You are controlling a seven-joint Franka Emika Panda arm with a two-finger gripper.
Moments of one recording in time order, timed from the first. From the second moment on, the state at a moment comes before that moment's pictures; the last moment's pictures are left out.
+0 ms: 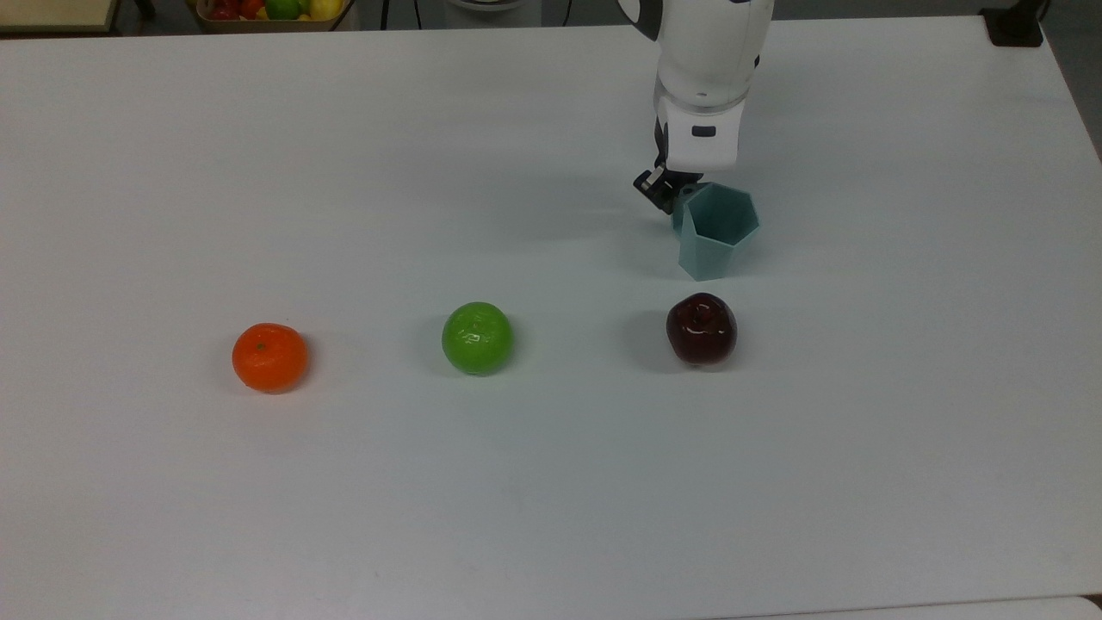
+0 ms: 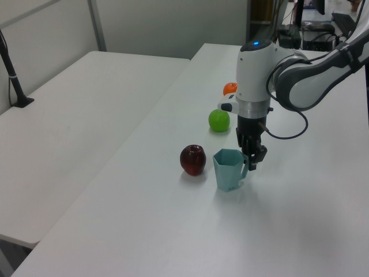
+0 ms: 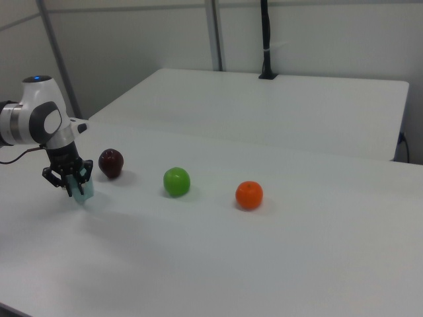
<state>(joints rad) 0.41 0.30 0.06 -1.87 0.02 2.19 -0.34</state>
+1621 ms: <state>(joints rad) 0.22 0.18 -0.02 -1.76 0.04 2.07 -0.26</state>
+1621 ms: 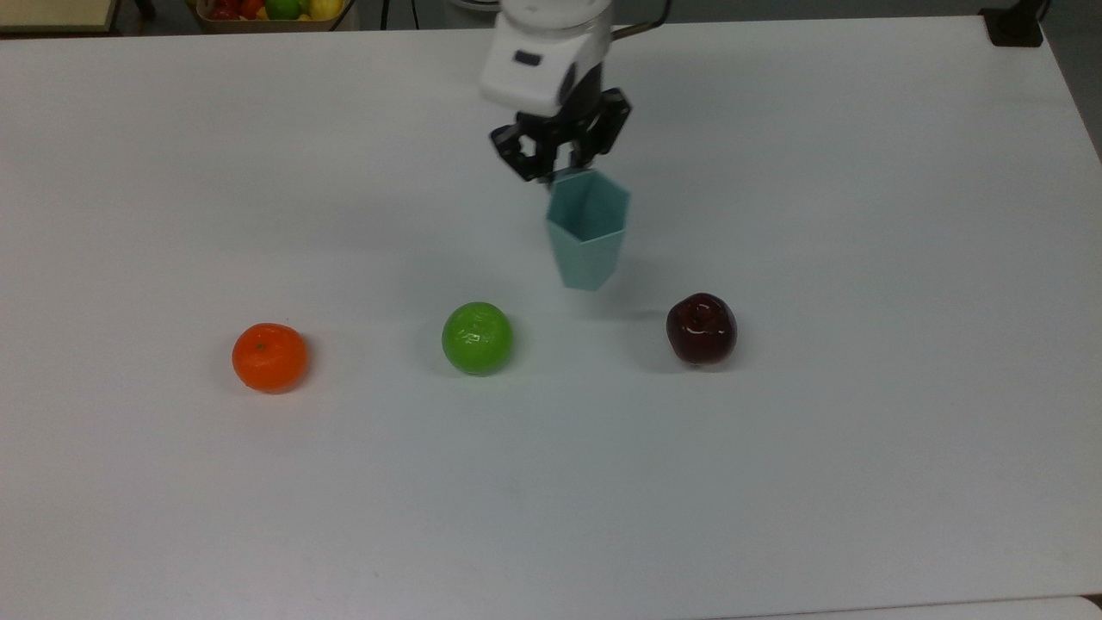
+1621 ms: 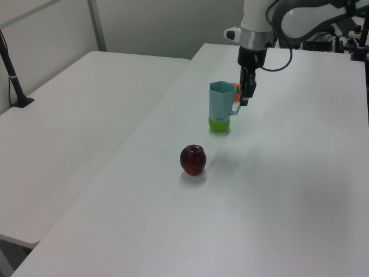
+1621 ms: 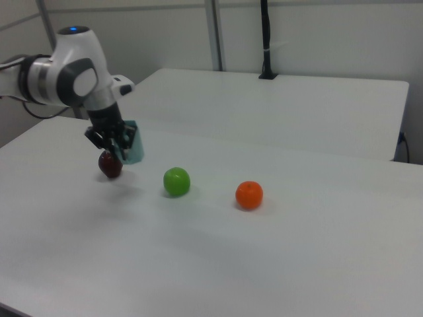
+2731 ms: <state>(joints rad) 0.23 0.35 -0.05 -1.75 0.04 2.08 -0.30</state>
